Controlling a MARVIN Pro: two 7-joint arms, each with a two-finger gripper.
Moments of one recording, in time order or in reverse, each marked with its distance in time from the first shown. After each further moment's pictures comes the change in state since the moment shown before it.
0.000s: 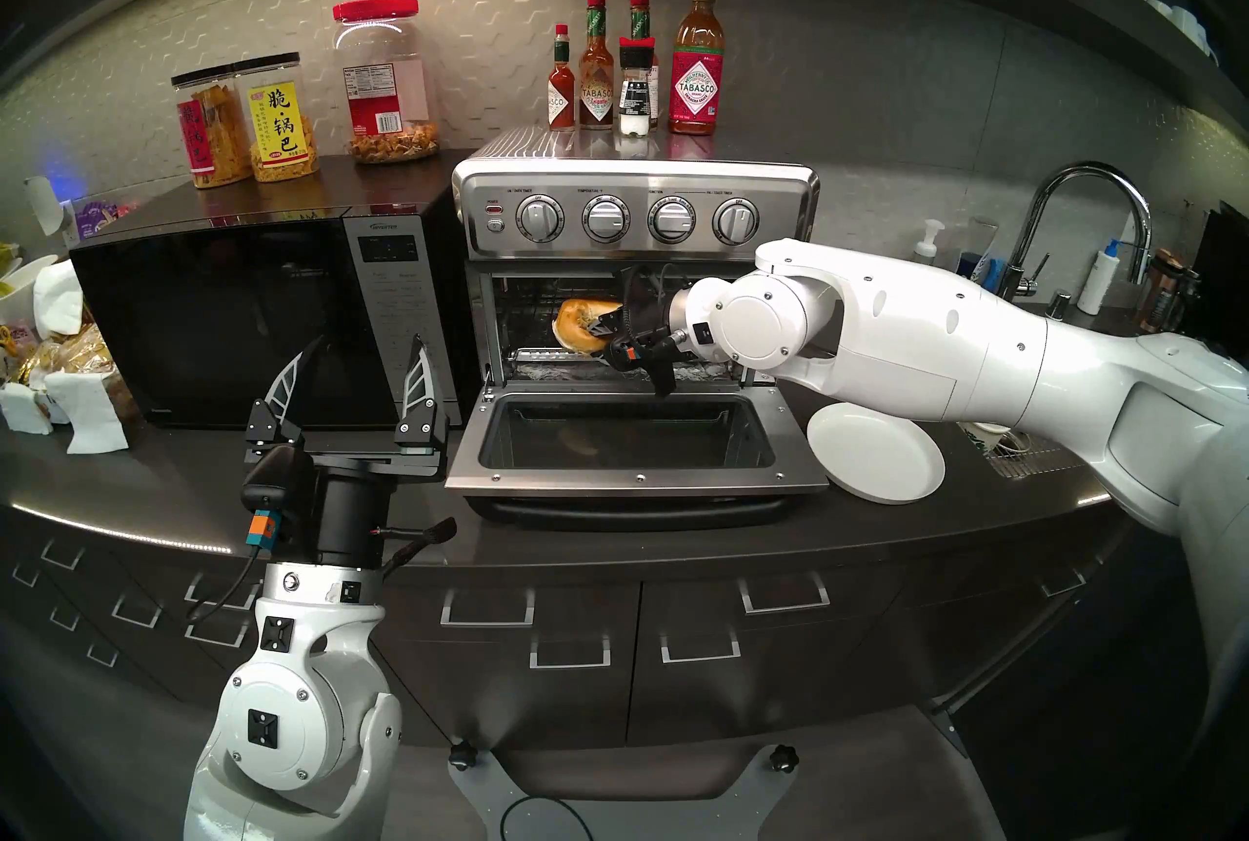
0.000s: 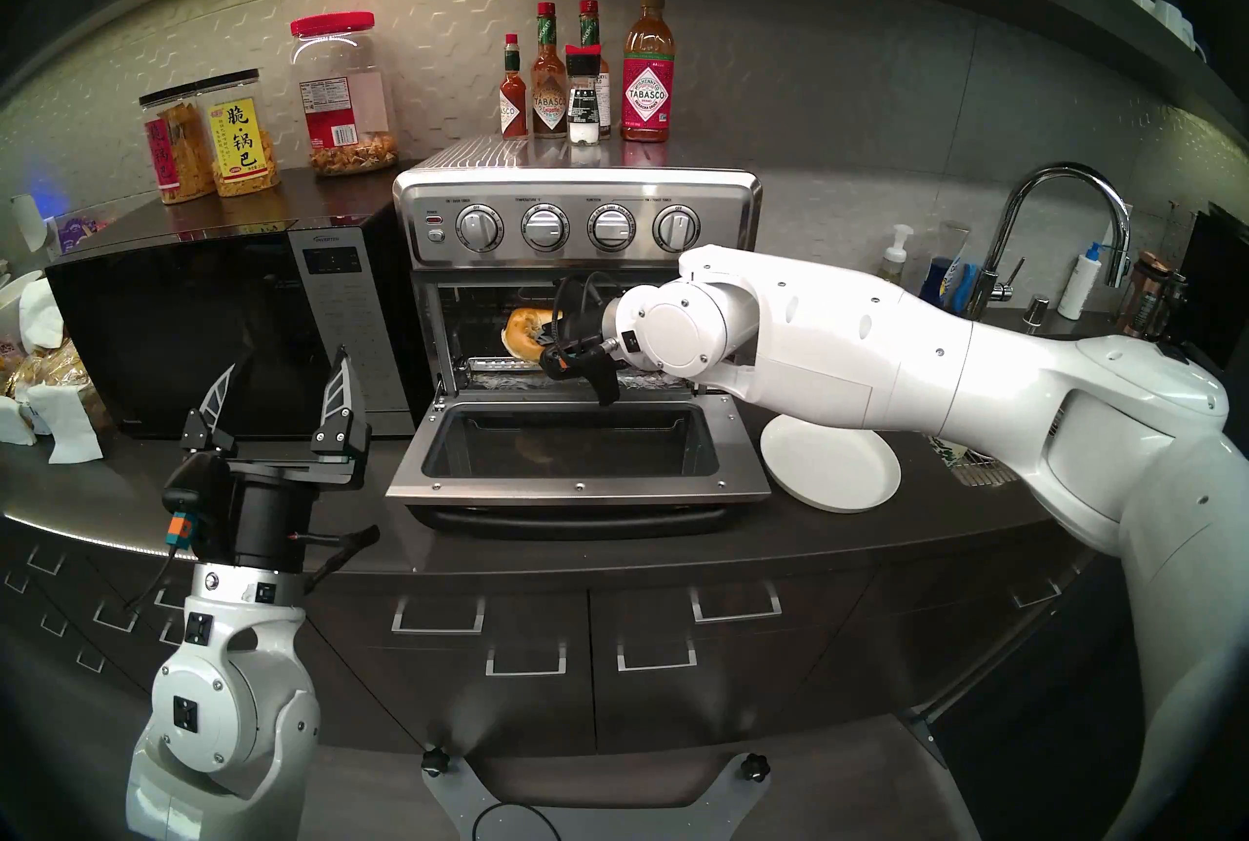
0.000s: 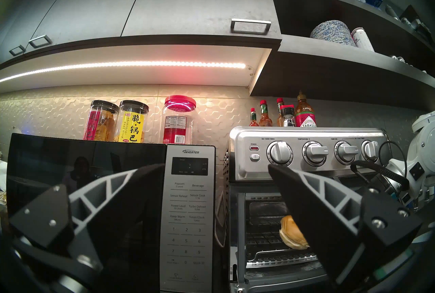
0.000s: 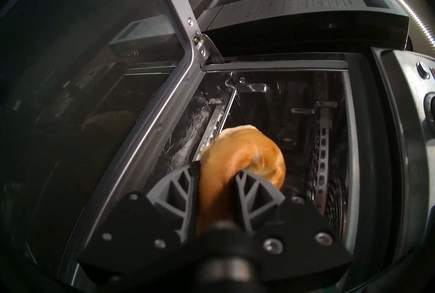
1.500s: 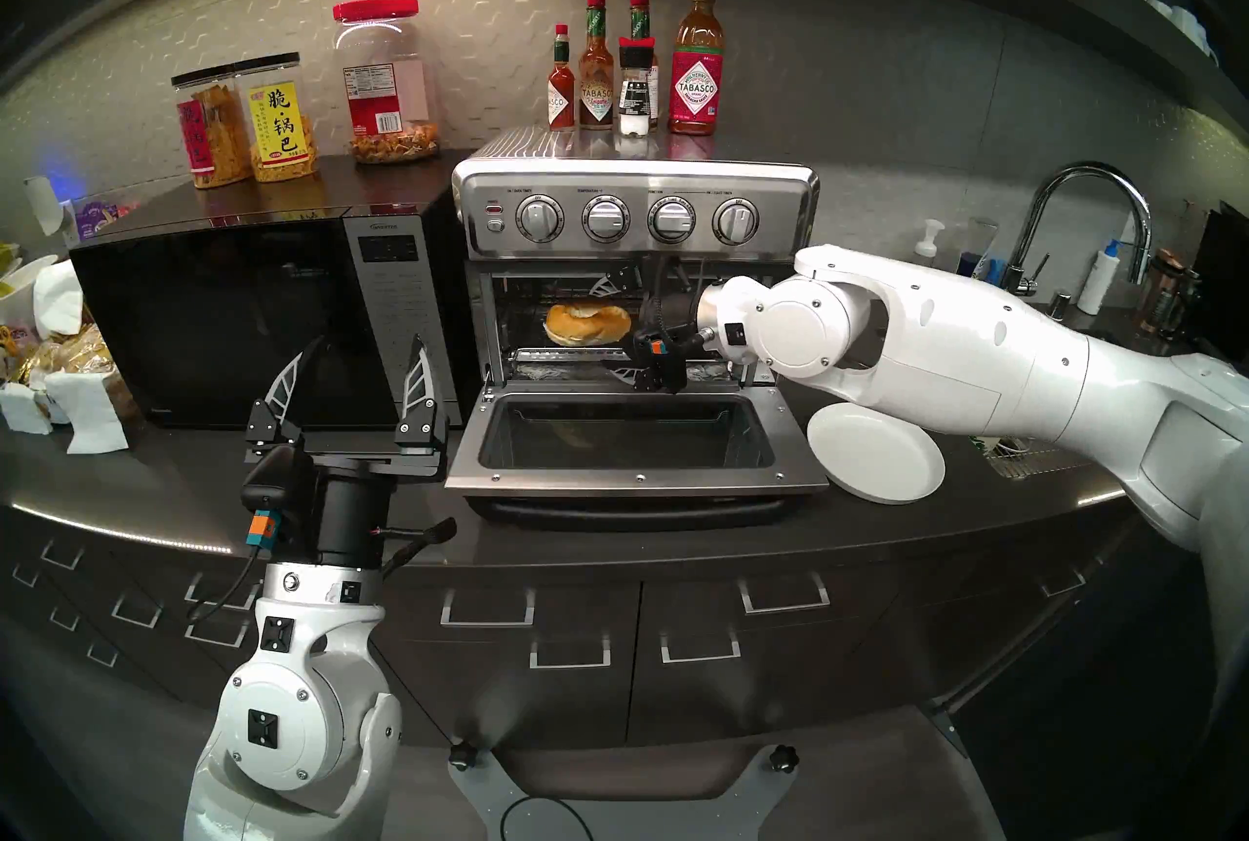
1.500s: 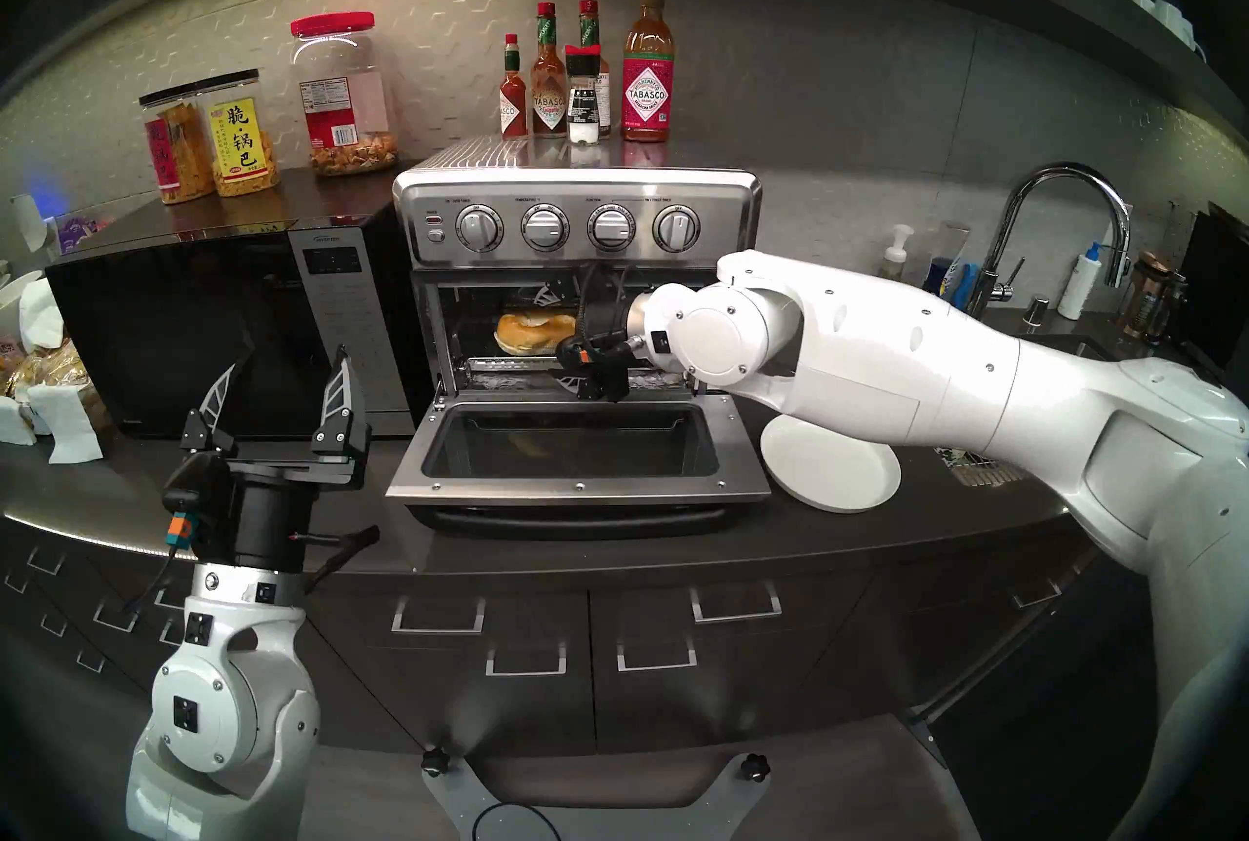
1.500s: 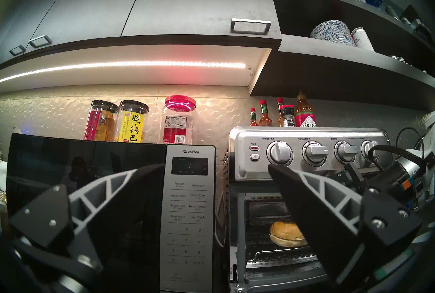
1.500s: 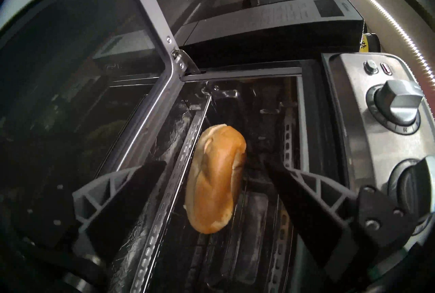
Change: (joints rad) left arm 0.000 0.000 0.000 0.000 0.000 0.000 0.000; right arm -0.040 0.131 0.043 -0.126 0.032 -0.041 -0.096
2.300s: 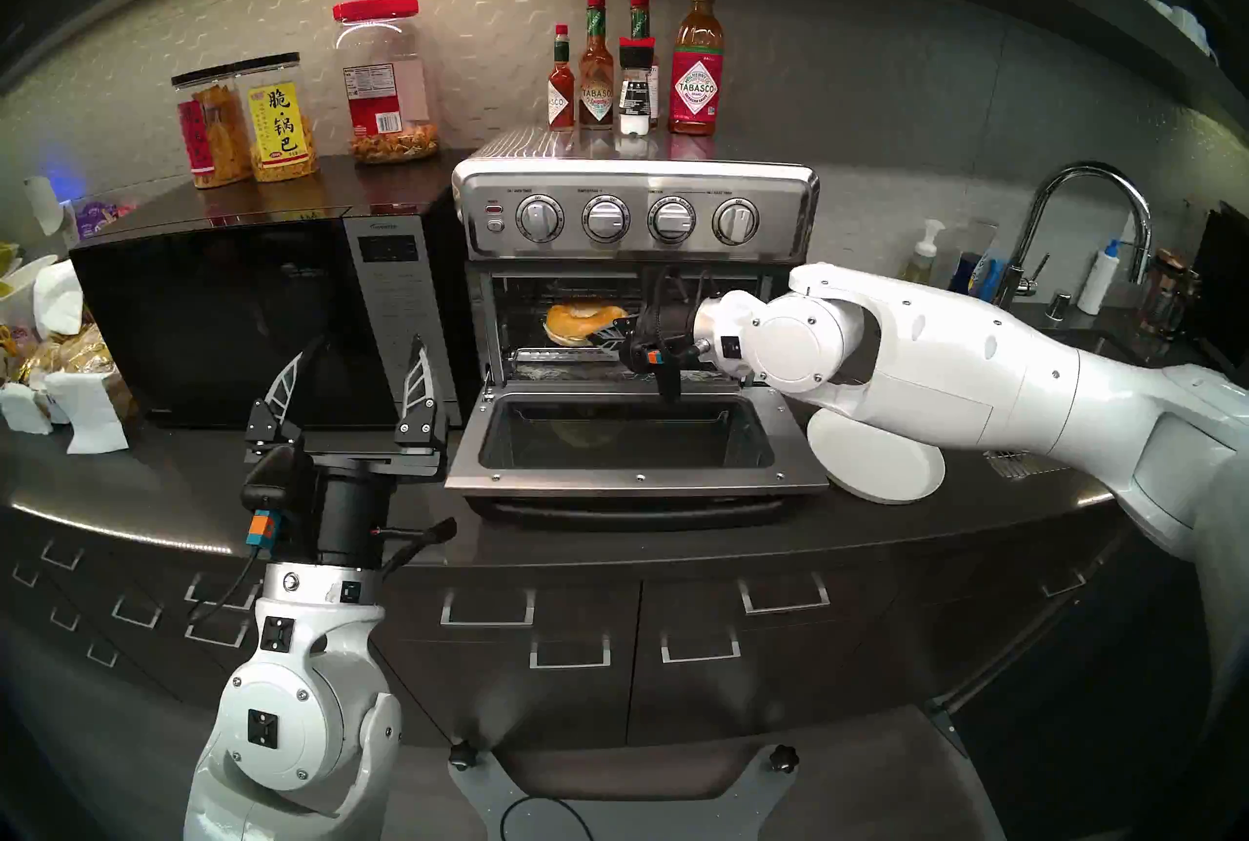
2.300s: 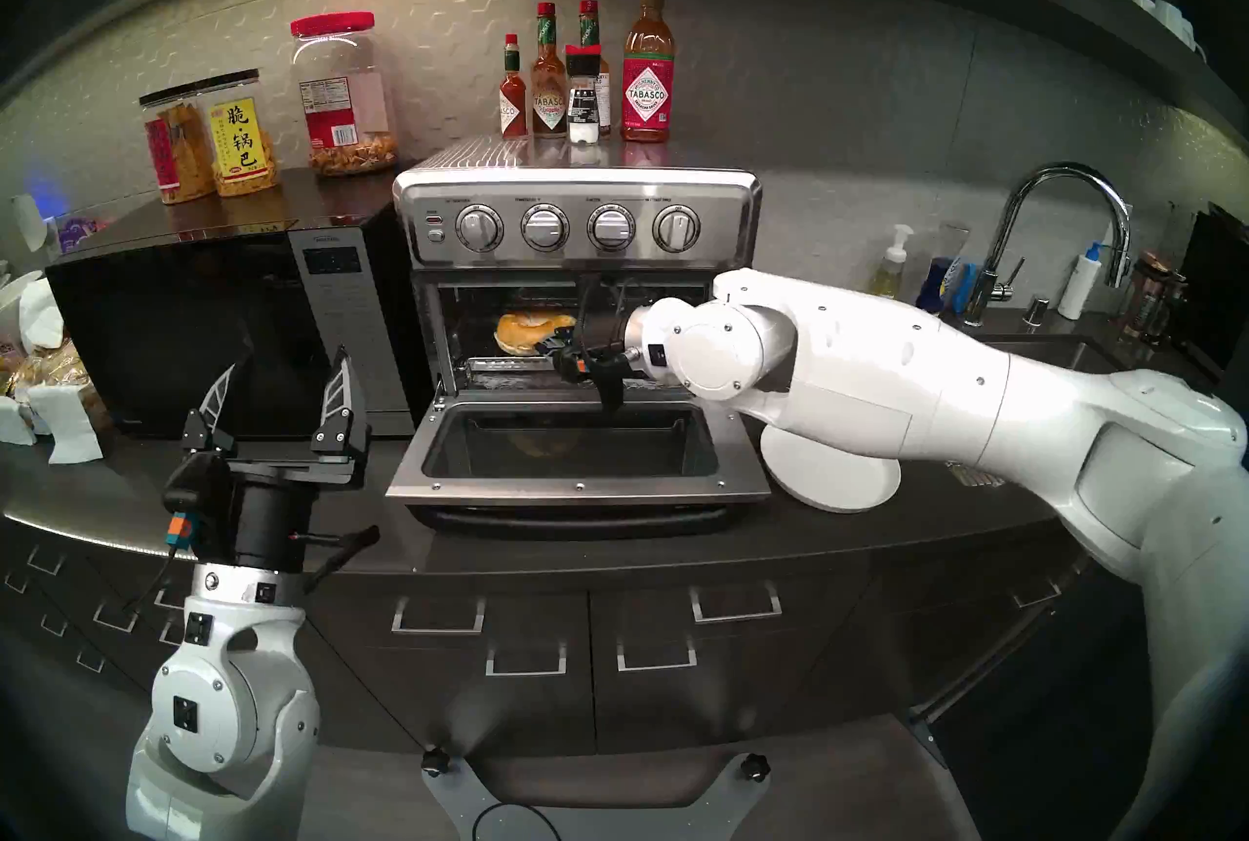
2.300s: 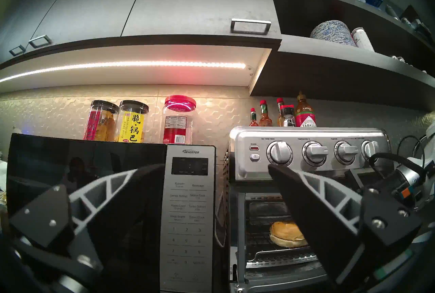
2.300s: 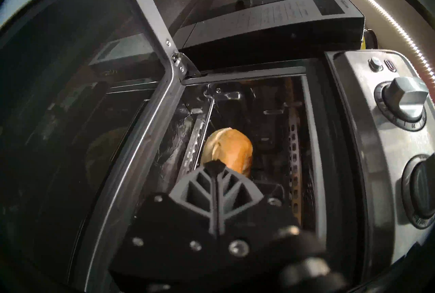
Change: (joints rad) left arm 0.000 0.000 0.000 0.000 0.000 0.000 0.000; right arm -0.031 -0.033 -0.005 0.032 0.006 0.011 -0.043
